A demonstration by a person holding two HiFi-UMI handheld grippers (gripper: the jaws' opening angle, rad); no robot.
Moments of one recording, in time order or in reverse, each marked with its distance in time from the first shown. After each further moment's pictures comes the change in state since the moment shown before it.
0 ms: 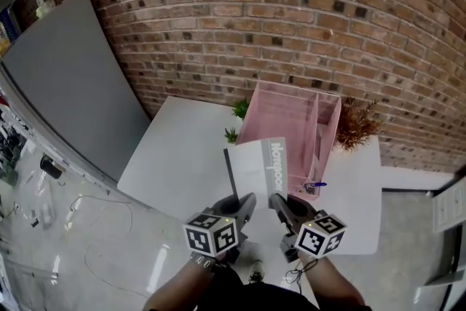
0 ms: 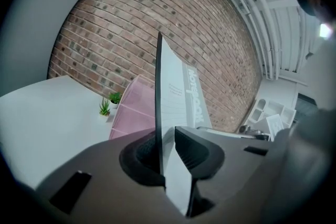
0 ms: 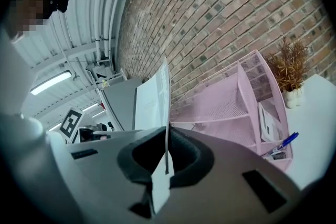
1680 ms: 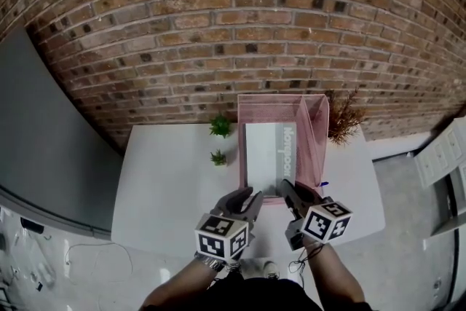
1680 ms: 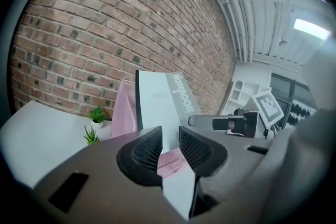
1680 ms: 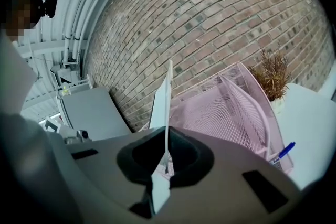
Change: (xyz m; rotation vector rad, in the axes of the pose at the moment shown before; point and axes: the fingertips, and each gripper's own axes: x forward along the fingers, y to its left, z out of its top) left arm 0.056 0.043 0.055 0.246 0.109 -0.232; right arm 0.063 -0.052 0.050 0.078 -0.140 -0.354
